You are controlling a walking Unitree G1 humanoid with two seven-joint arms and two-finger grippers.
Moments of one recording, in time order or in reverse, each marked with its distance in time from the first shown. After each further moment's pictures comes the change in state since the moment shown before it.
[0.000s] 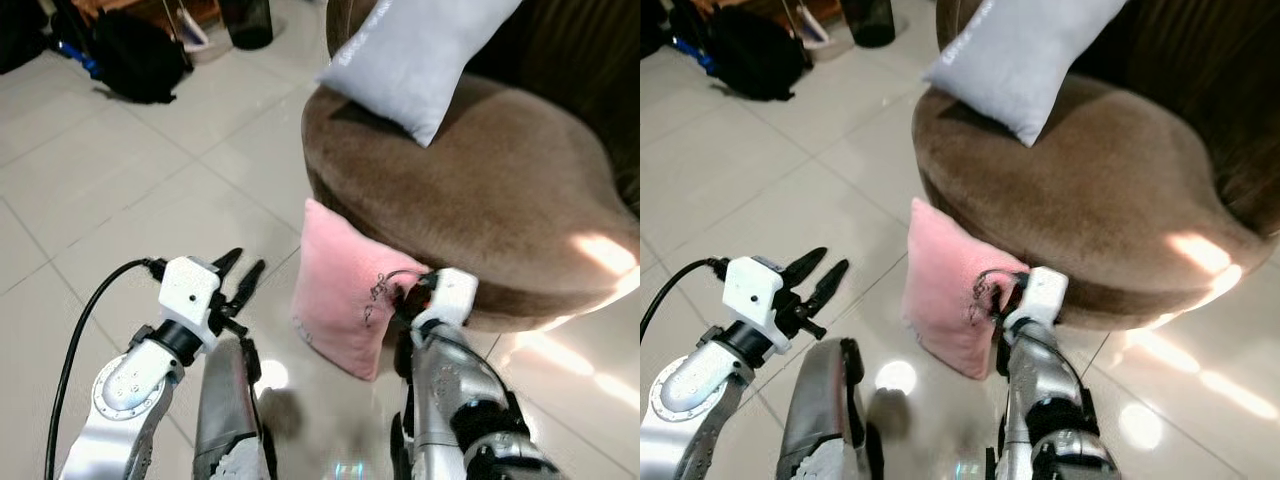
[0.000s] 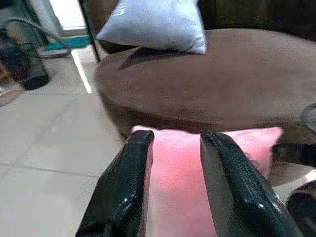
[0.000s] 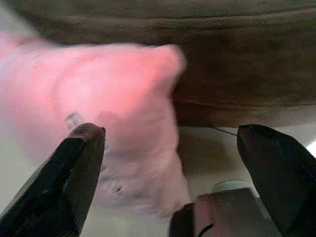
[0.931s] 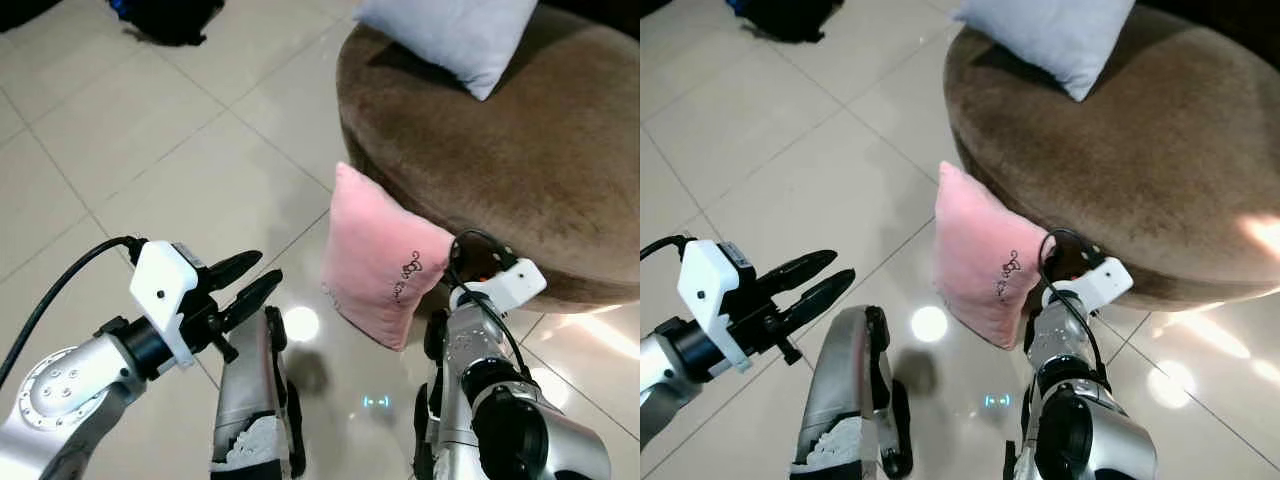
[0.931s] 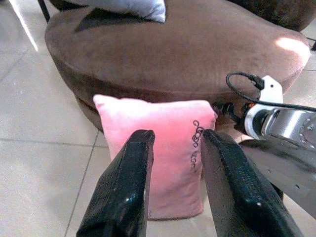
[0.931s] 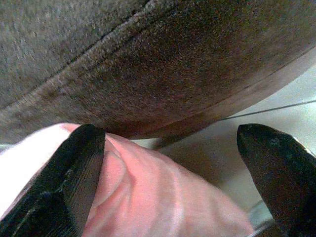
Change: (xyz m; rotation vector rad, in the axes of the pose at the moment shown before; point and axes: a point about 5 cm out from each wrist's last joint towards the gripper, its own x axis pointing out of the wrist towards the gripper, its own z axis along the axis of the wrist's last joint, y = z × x) left arm -0.028 -0.004 0.056 -0.052 0.041 -0.245; right arm 0.016 -0.027 0.044 0.516 -0.216 -0.160
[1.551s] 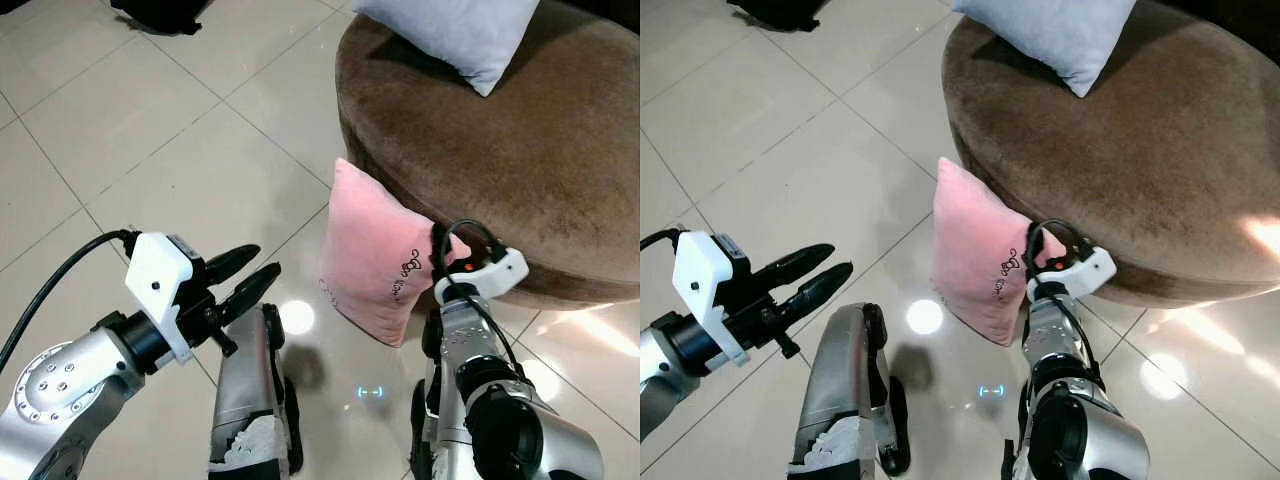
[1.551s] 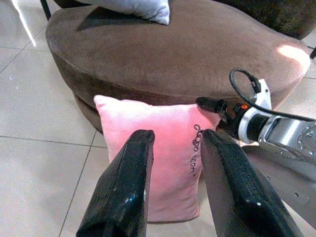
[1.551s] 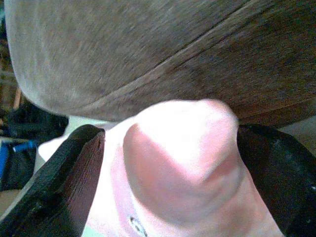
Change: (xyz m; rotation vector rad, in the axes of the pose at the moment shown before) left arm 0.003 0.002 0.006 -0.012 -0.019 0.011; right arm -0.006 0.025 -0.010 0.087 0.051 0.333
